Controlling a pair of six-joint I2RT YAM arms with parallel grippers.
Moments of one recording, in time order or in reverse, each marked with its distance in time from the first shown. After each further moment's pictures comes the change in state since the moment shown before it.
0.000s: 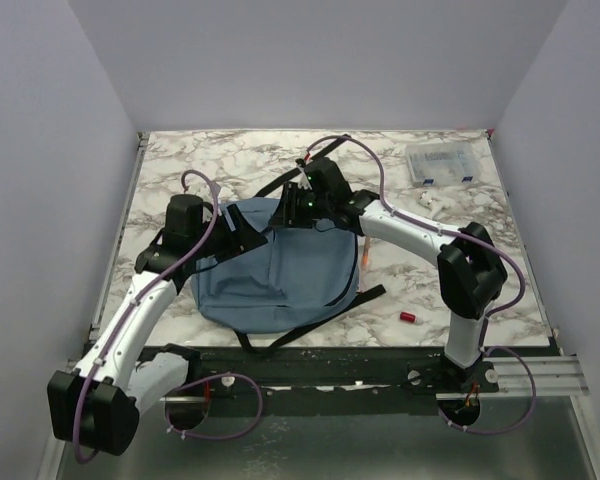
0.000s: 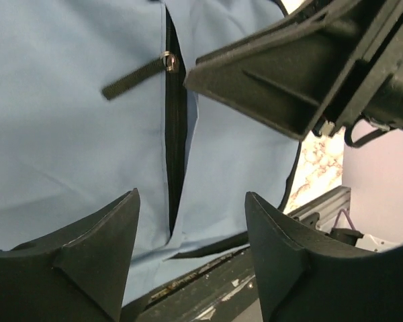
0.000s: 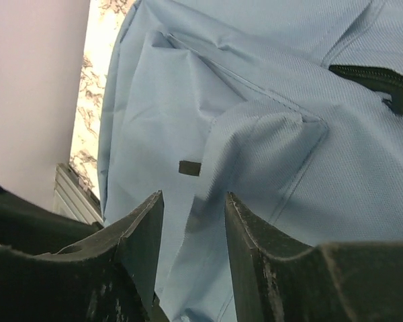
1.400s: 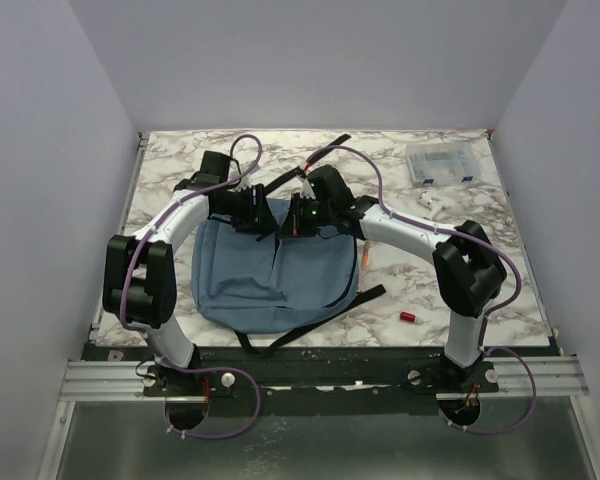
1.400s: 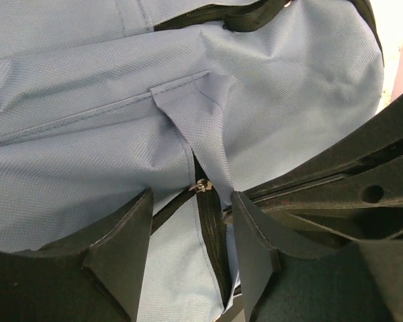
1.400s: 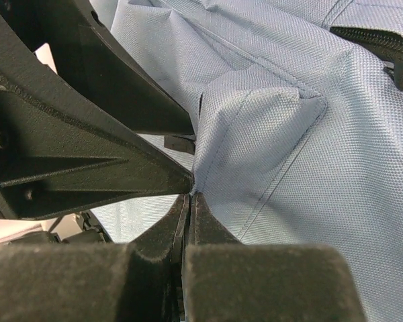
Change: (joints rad) left arm 0.061 0.743 0.460 -0.130 0.251 0.391; right arm -0.014 0.013 -0.061 0.026 -0.089 -0.036
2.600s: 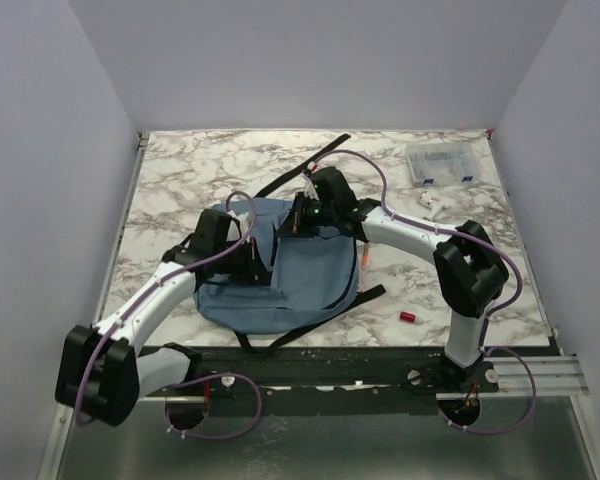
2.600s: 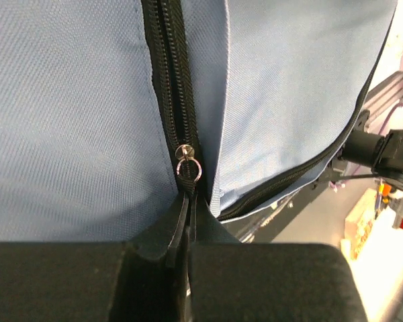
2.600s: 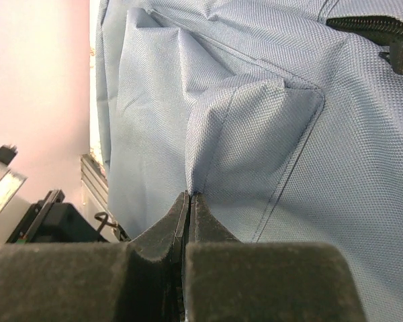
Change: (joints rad) left arm -0.140 -0.462 -0.486 0.084 -0.059 -0.176; right arm -0.022 -0.011 -0.045 0.072 0.015 0.136
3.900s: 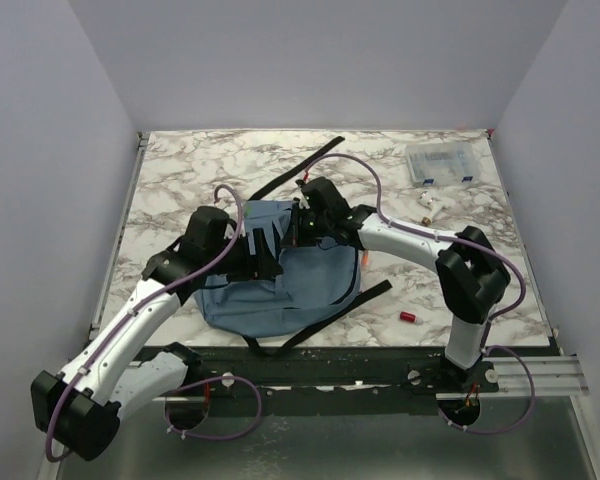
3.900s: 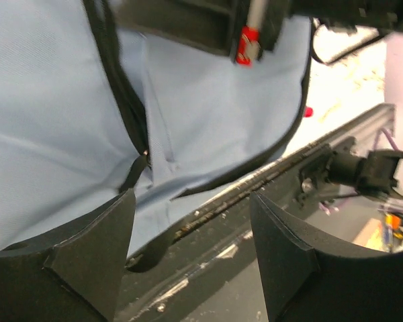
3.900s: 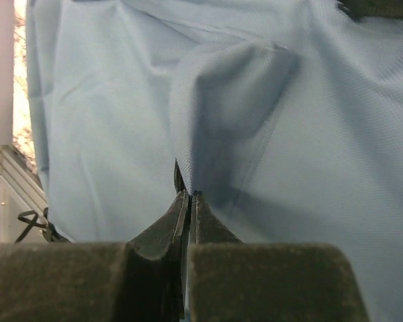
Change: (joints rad) left arm -0.151 -0.322 0.041 -0.120 -0.212 -0.130; right arm 0.072 -0.011 0.015 -0.118 0.142 -0.158
